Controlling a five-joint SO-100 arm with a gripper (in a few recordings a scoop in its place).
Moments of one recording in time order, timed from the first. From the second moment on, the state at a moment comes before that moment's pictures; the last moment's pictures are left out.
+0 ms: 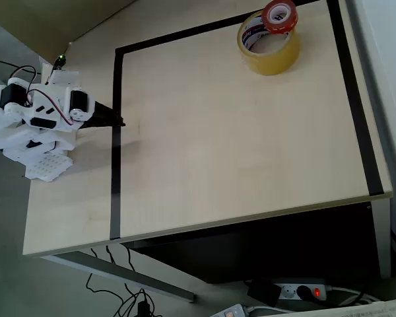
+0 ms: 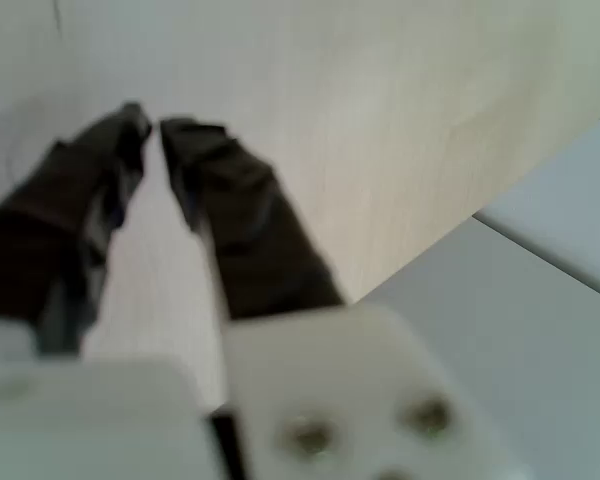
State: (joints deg) arm -3.6 191.1 173.6 67.2 2.3
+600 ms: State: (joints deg) arm -30.9 191.1 173.7 67.2 2.3
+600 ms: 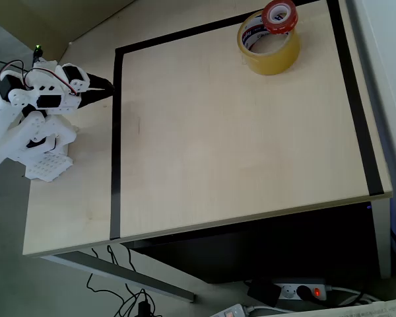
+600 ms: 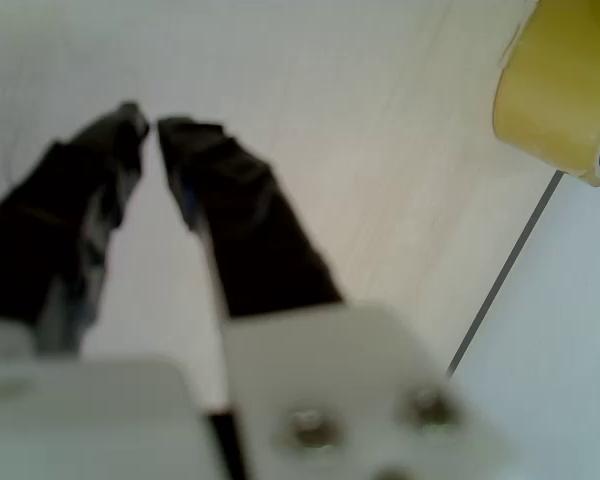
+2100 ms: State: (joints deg) arm -7.4 88.0 46.3 82.8 -6.5
